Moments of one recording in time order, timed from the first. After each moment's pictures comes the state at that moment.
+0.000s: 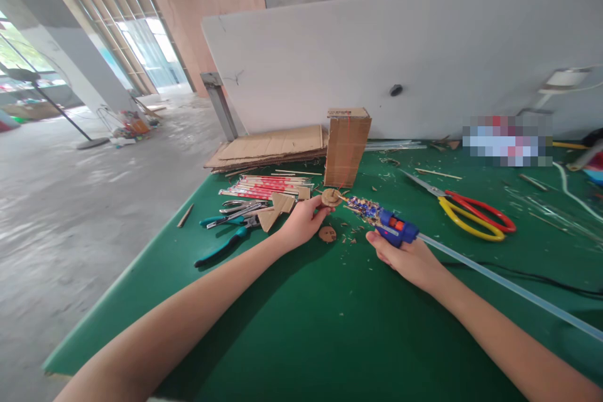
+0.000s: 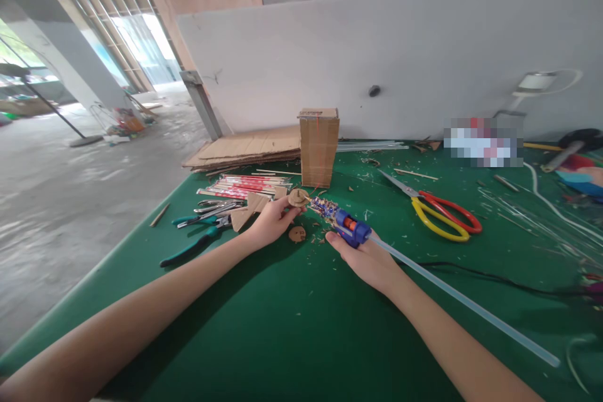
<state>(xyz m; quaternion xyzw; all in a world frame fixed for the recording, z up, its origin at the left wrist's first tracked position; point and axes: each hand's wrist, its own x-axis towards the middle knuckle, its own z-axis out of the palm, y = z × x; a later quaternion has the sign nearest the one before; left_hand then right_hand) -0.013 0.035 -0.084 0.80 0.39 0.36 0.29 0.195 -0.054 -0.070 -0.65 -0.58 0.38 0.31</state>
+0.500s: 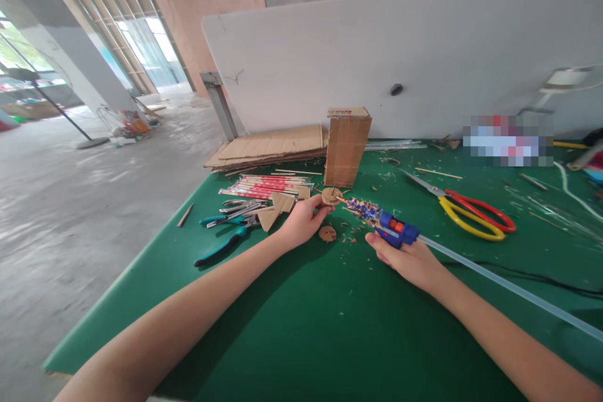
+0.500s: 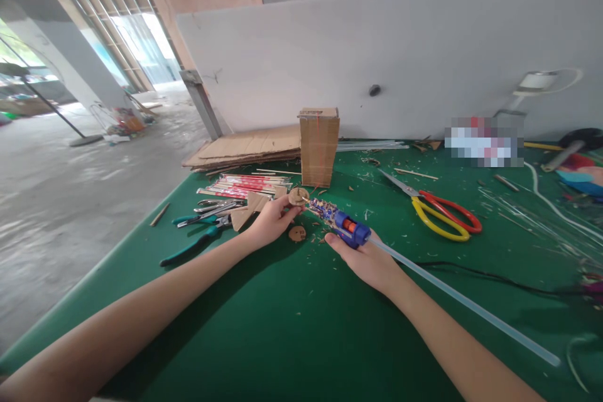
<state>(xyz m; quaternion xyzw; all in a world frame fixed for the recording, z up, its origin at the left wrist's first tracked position) -0.013 0.033 -0.082 0.78 0.40 0.37 0.31 0.200 -0.052 -0.076 -0.64 -0.59 0.36 0.32</state>
